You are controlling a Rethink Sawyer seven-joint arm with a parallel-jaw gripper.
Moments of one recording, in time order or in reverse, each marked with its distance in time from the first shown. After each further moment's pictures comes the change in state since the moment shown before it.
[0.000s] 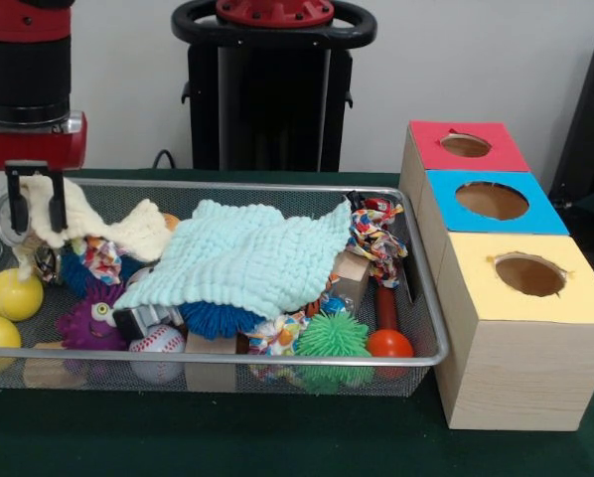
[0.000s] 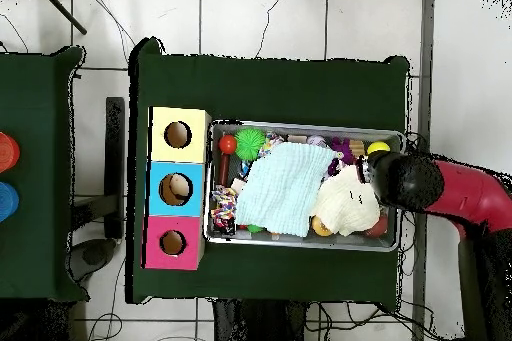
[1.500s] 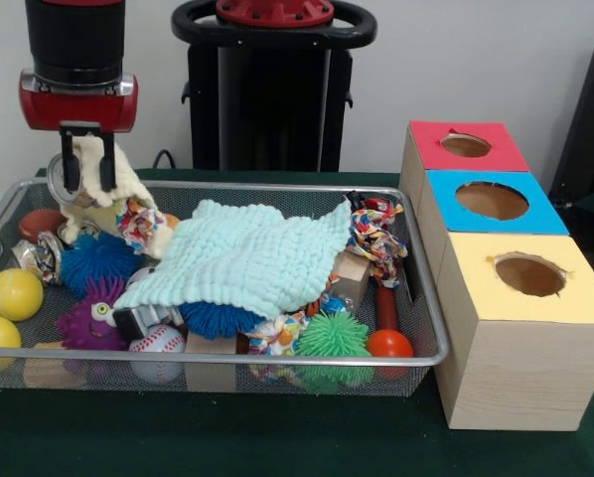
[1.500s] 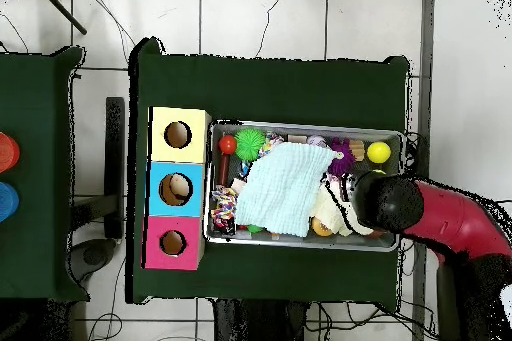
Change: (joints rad) arm 0.095 -0.093 -0.135 0.146 0.135 -0.058 0.001
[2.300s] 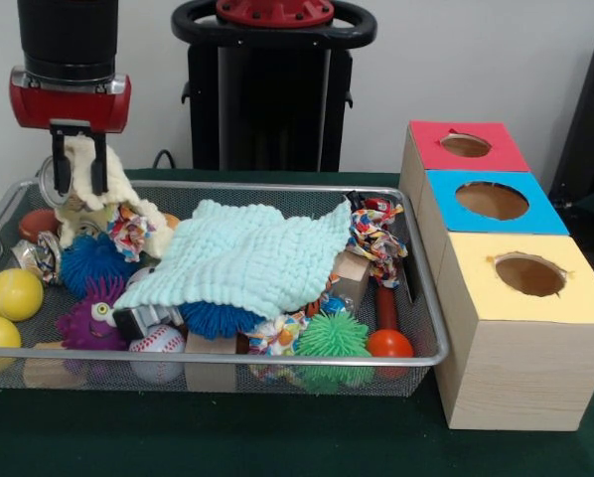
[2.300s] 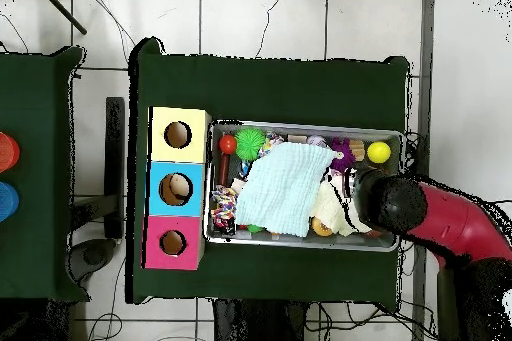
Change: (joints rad) arm 0.011 0.000 -0.028 0.004 0.056 -0.056 0.000
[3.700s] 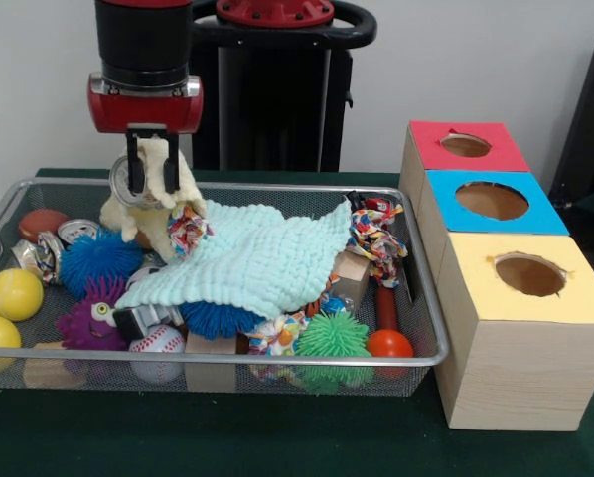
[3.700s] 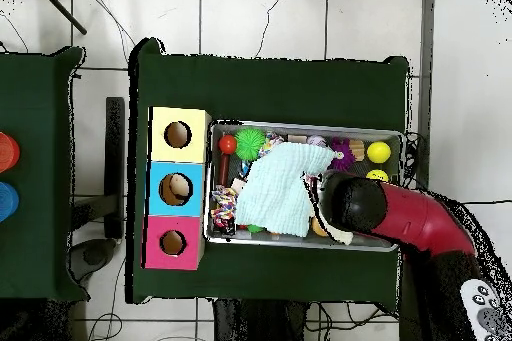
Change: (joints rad) arm 0.113 -0.005 -0.045 0.057 0.058 0.000 0.001
